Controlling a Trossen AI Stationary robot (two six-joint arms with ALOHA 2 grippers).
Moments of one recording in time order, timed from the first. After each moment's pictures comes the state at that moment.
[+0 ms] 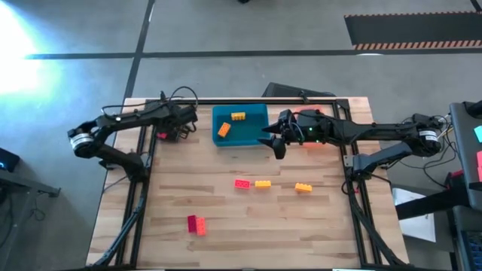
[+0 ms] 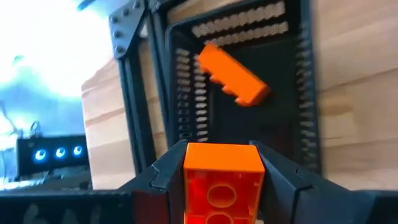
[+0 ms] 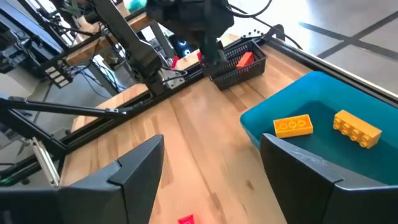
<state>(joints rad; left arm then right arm) 0.60 1.35 0.89 -1.09 -0.61 -0.69 -0.14 1.25 1.00 -0.09 0.00 0.42</state>
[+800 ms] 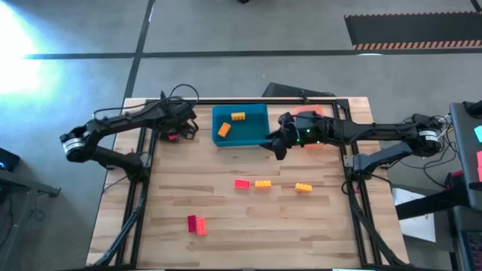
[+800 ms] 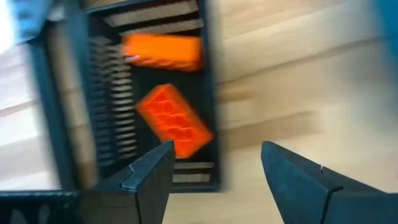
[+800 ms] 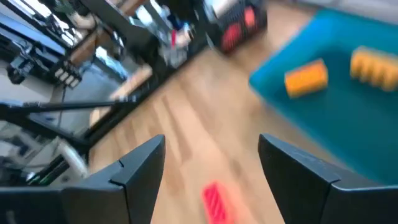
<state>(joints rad) 0.57 1.26 0.90 -1.01 -0.36 -0.71 -0.14 1.25 1.00 -0.18 -0.05 0.62</state>
